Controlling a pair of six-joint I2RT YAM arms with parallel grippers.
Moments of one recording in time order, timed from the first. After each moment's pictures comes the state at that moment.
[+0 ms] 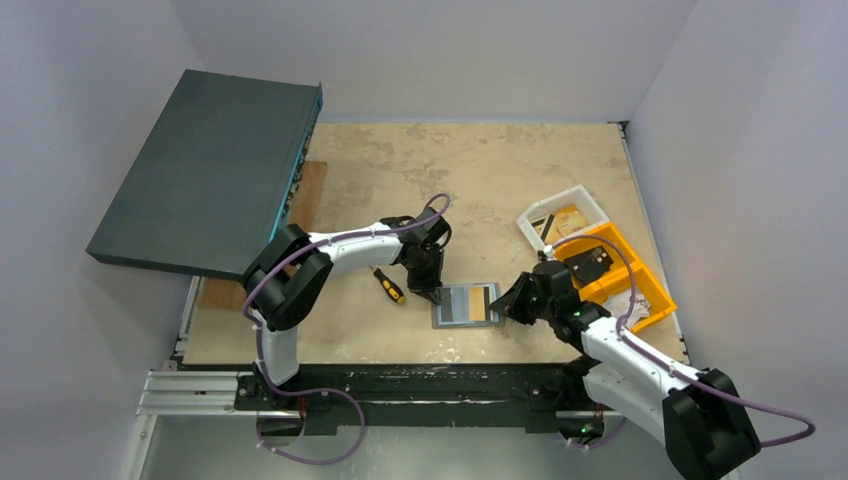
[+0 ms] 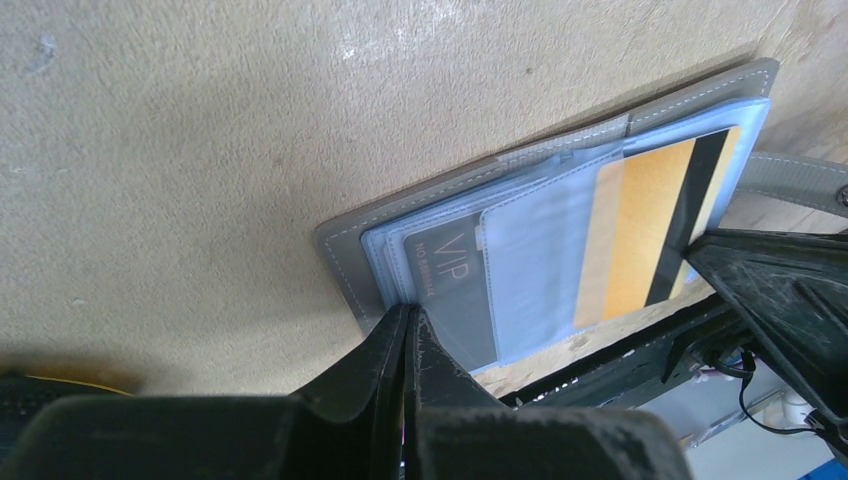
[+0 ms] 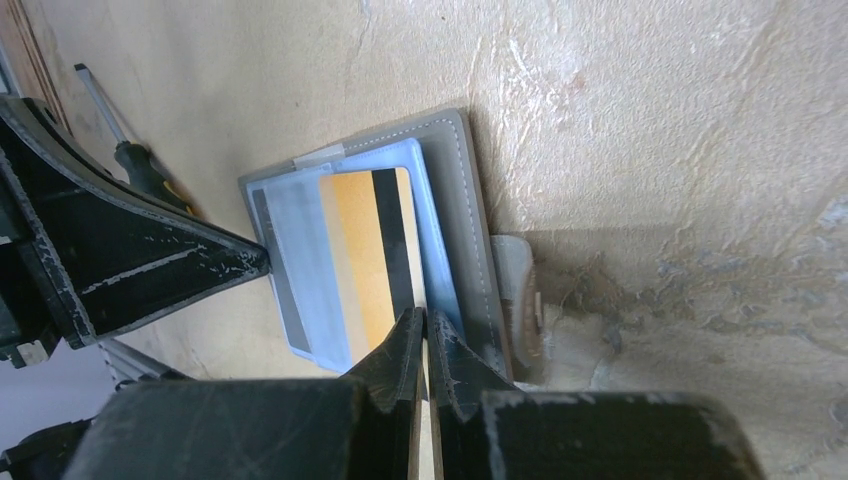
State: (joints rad) left arm -0.81 1.91 1.23 -0.57 0.24 -0.73; right arm 0.45 0.92 0.25 -0.11 -0.16 0.95
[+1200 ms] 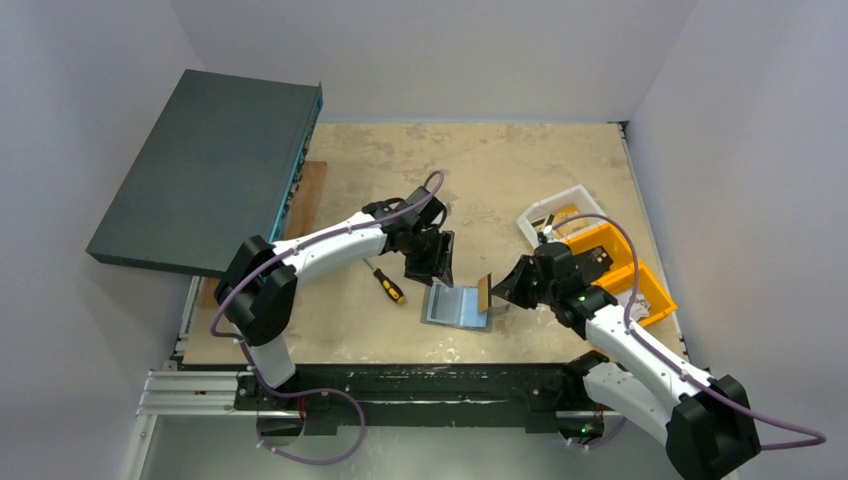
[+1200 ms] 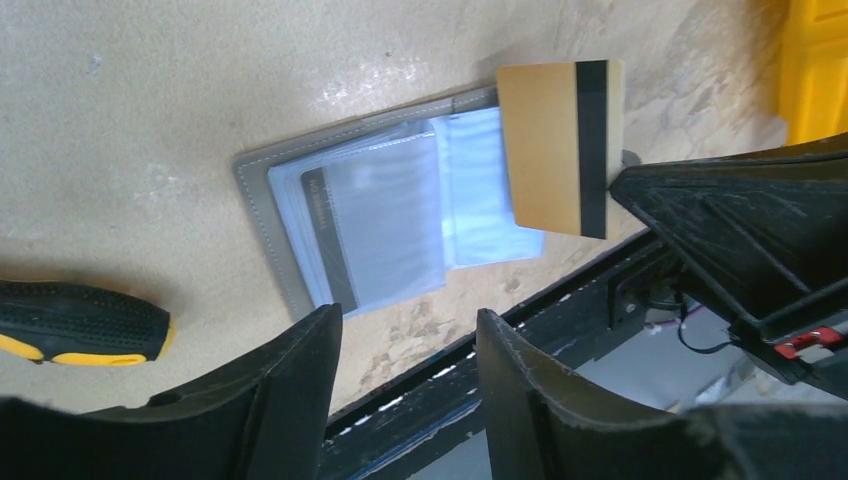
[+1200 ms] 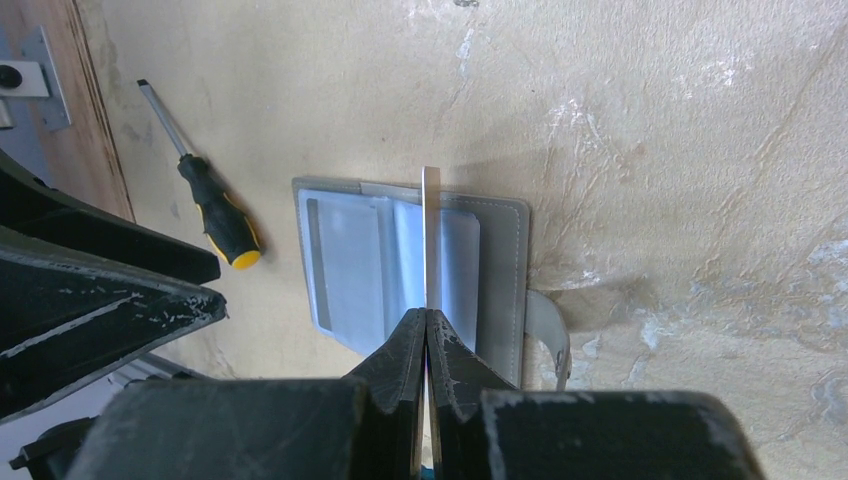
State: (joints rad) left arm -0.80 1.75 1.31 -0.67 0.26 -0.66; right arm 0.45 0.90 0.44 -0.30 -0.13 0.87
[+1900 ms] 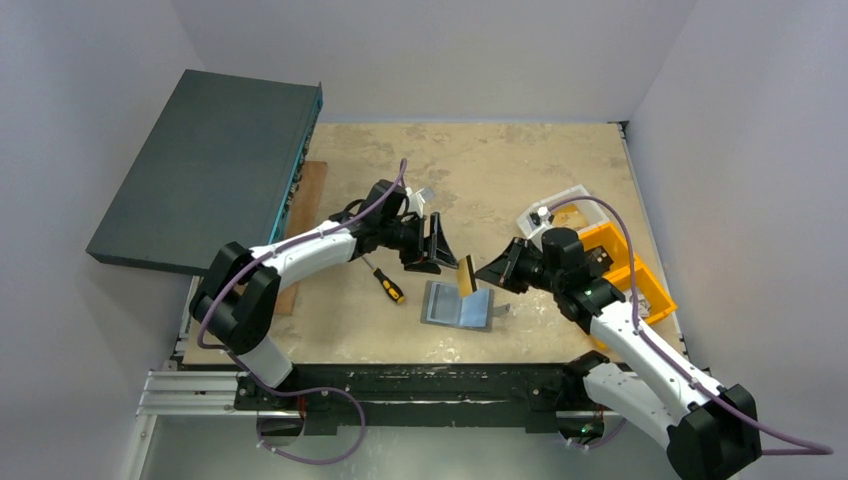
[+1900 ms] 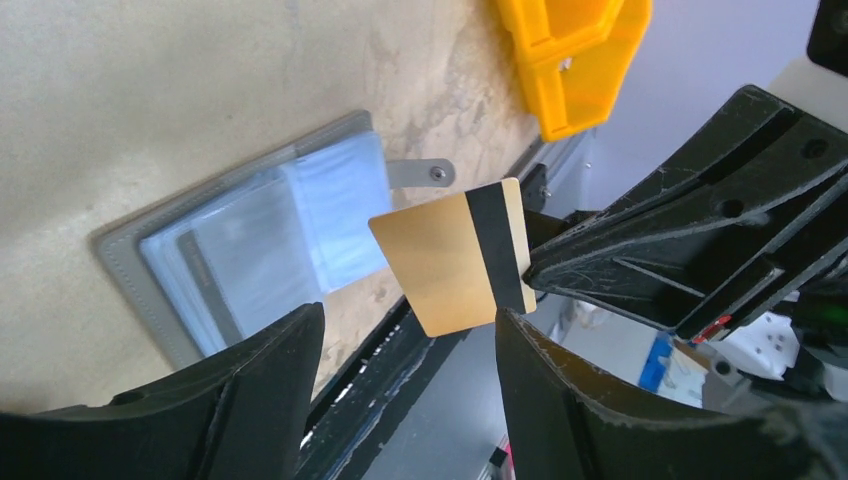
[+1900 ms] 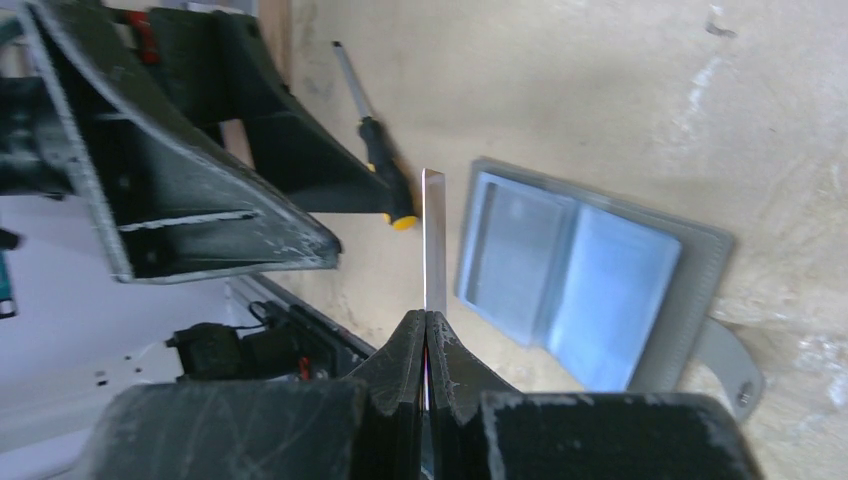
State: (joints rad) left arm -0.64 1.65 1.07 -0.21 0.65 -0.77; right arm 0.45 0.88 0.54 -0.23 -0.33 0.89
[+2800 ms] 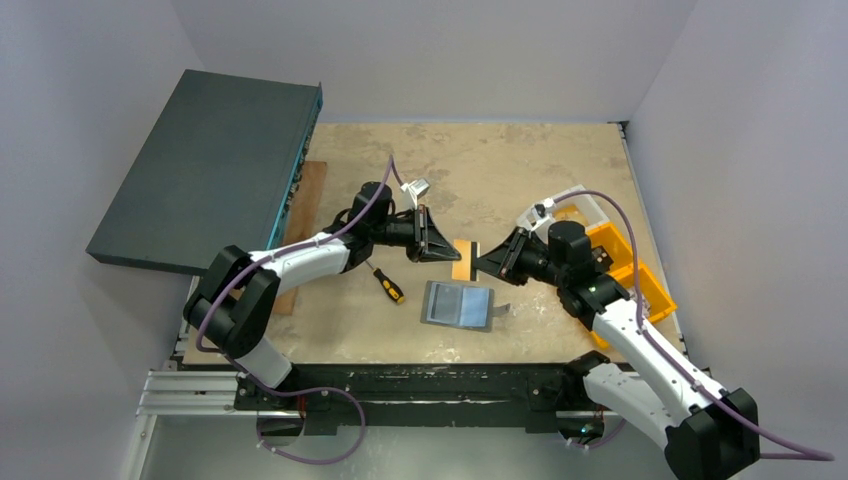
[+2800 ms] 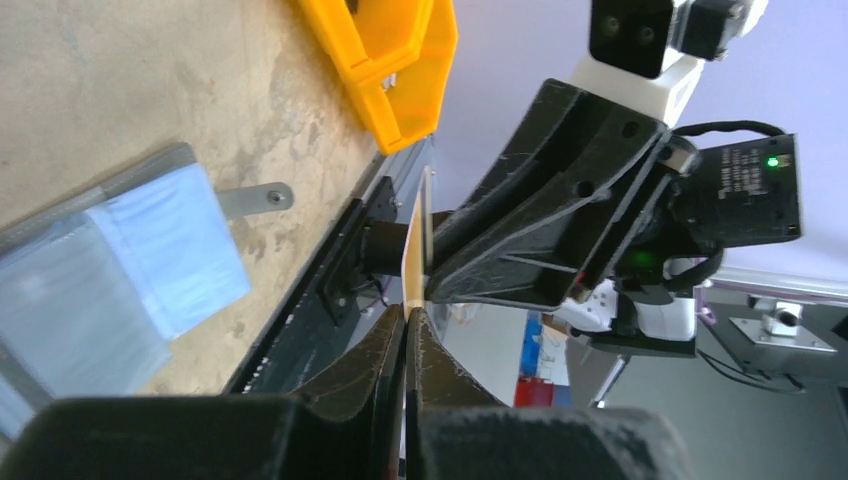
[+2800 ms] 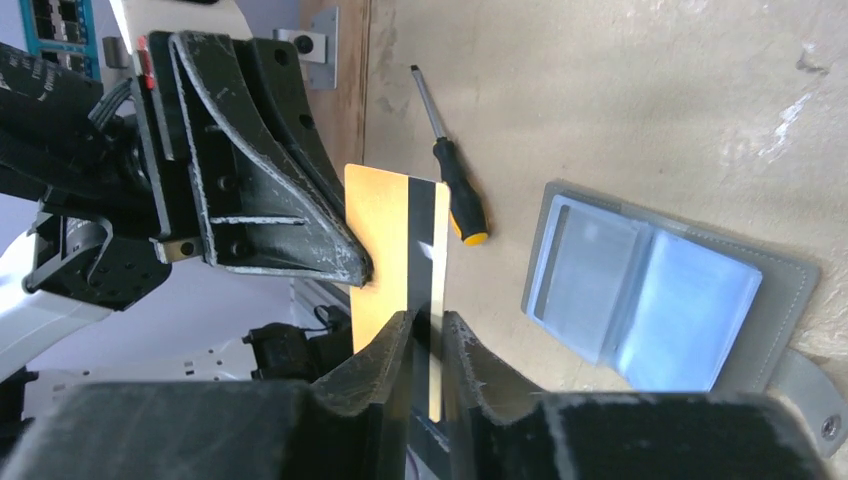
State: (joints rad) left arm -0.61 1.61 0.91 0.31 0.84 -1.13; right arm 0.43 0.88 0.59 -0.18 -0.40 0.97
